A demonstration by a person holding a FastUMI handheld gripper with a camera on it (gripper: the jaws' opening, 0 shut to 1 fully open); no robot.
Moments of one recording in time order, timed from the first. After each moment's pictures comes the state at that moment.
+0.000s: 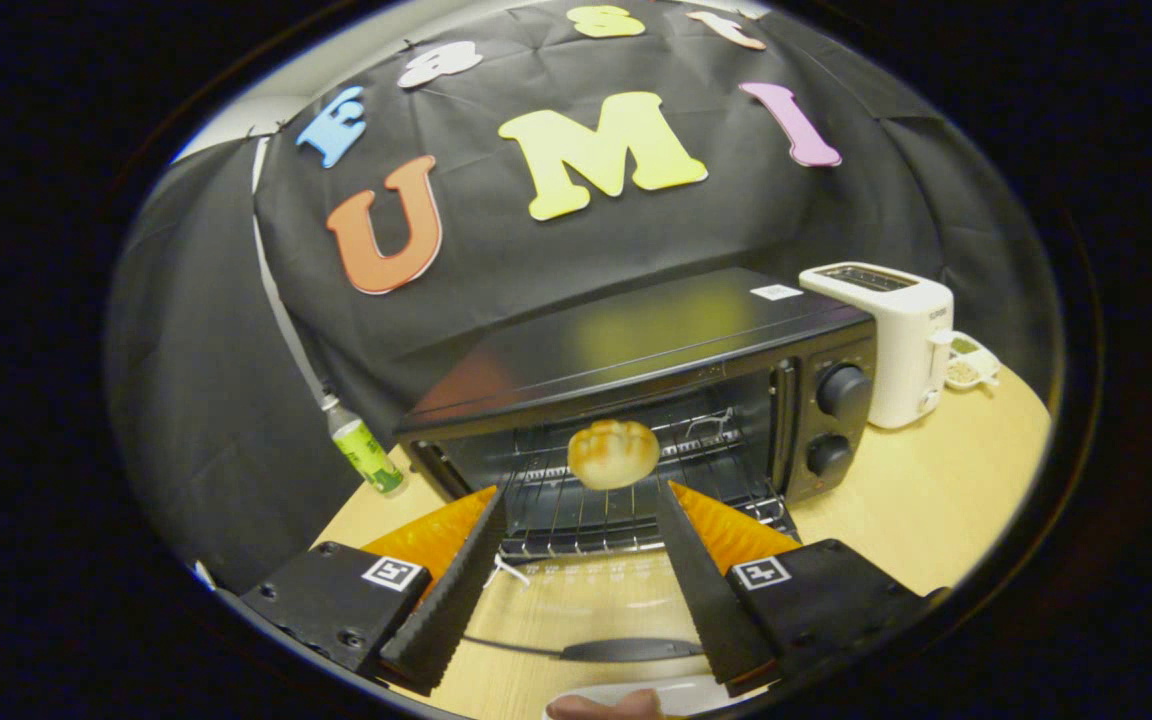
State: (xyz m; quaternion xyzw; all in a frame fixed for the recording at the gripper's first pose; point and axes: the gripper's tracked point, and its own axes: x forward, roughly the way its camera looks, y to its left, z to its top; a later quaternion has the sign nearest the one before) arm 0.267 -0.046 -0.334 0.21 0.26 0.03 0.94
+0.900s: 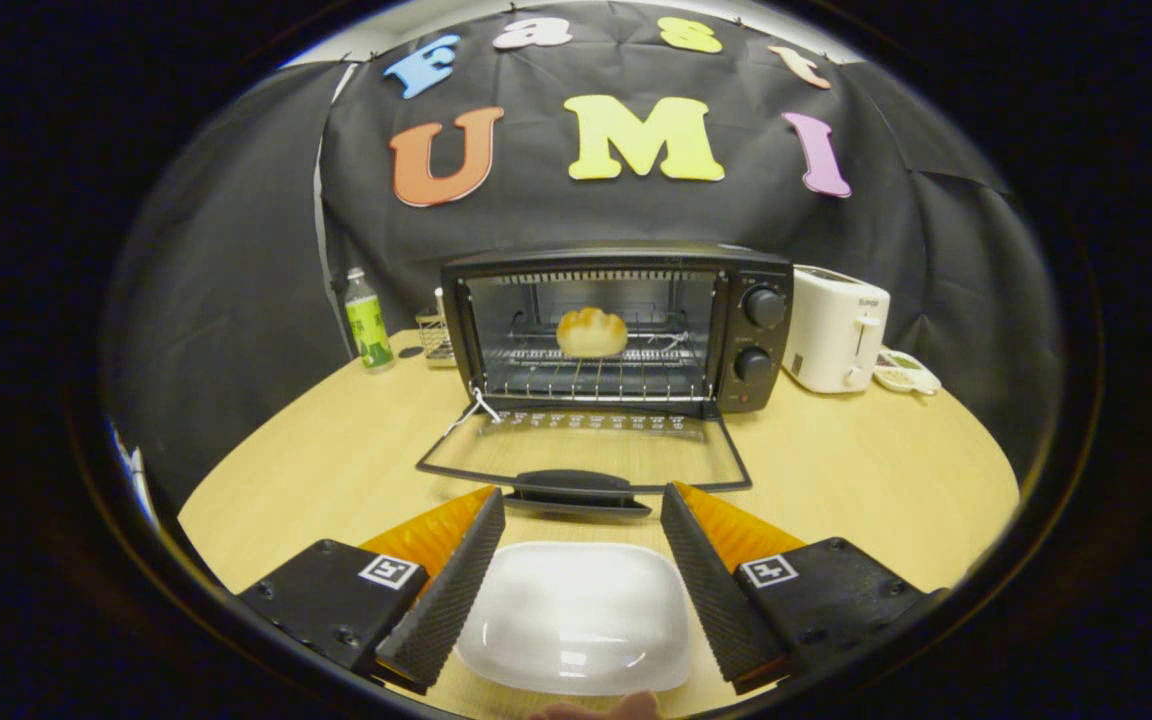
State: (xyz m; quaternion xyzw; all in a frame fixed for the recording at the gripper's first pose) arm 0.147 -0.040 -0.402 0.09 0.31 0.03 0.94
